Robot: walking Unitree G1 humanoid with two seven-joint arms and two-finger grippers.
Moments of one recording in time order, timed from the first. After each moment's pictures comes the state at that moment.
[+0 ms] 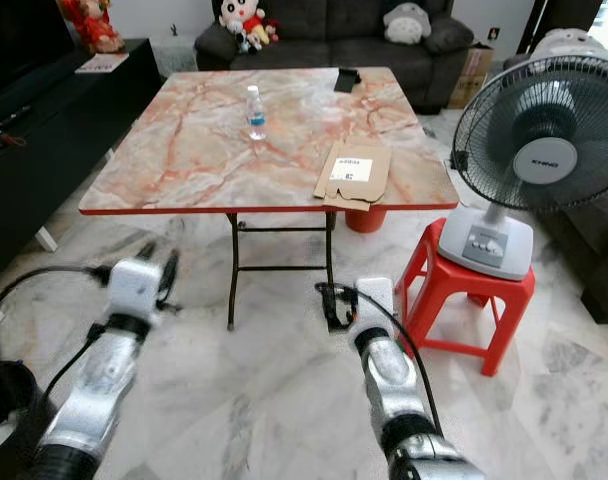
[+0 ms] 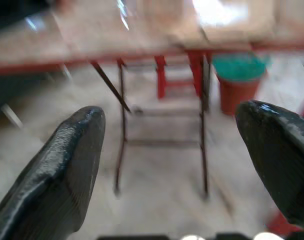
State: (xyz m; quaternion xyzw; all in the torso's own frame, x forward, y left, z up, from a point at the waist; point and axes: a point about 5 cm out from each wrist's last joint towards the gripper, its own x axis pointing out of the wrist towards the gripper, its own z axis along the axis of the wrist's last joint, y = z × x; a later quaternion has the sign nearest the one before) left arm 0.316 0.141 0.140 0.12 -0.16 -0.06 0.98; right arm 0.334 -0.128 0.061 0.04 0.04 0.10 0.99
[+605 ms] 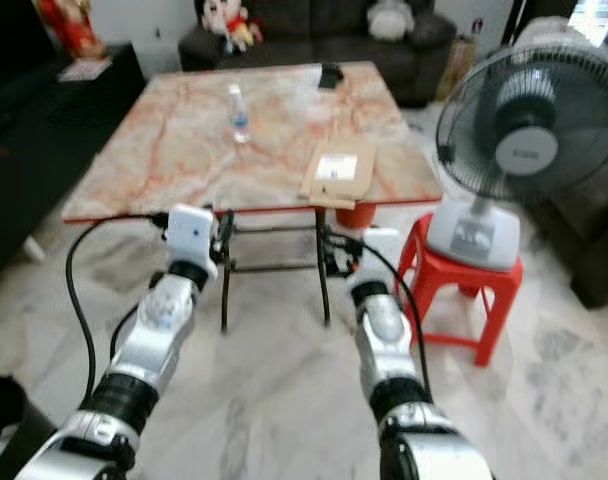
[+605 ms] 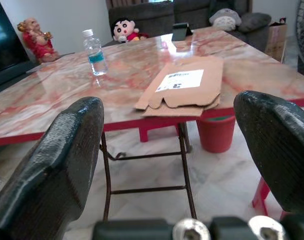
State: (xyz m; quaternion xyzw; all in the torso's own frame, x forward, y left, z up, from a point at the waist) left arm 0.350 0.108 0.146 0.06 -0.12 -0.08 0.99; right arm 0.352 -0.137 0.099 0.06 -0.04 0.06 1.00
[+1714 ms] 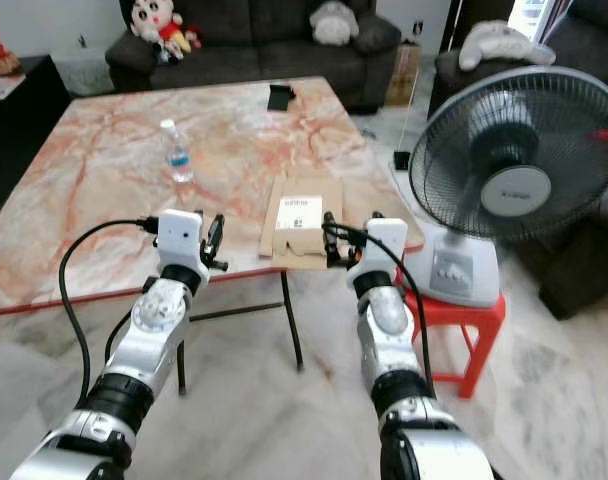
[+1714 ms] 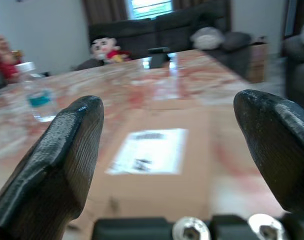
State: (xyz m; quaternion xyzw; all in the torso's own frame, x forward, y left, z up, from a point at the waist) left arm 0.352 0.122 0.141 0.05 -0.10 -0.06 0.99; right arm 0.356 -0.124 0.110 0.07 -0.07 0.08 0.99
